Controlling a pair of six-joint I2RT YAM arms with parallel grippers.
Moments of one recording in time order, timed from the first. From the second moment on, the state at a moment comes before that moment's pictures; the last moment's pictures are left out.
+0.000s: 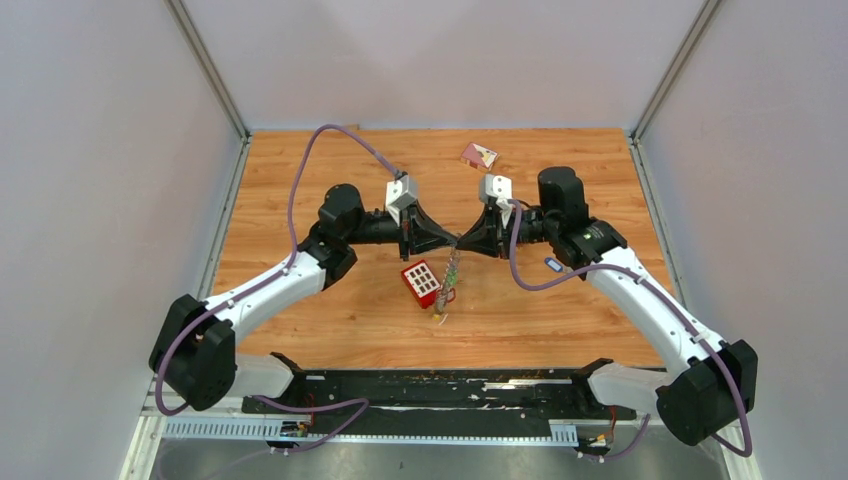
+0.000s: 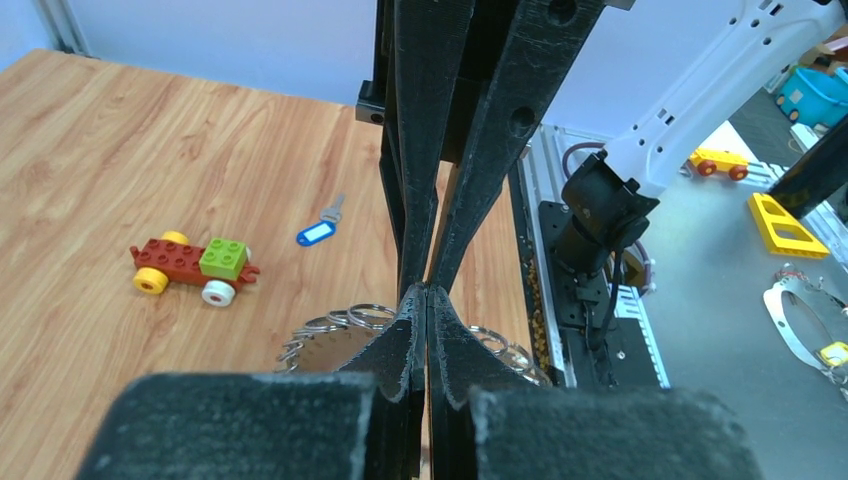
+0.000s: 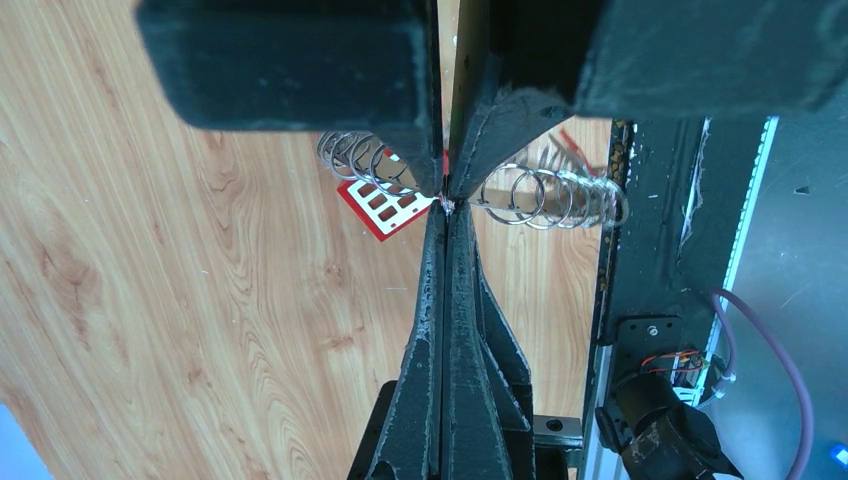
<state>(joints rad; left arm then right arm) -0.62 1.32 0.86 0.52 0.93 -0.23 0.46 1.19 1.05 -0.29 -0.98 -0.40</state>
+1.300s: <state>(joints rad) -0.64 1.40 1.03 0.06 0.95 0.30 0.64 1.29 1.34 -0.90 -0.50 -0.75</state>
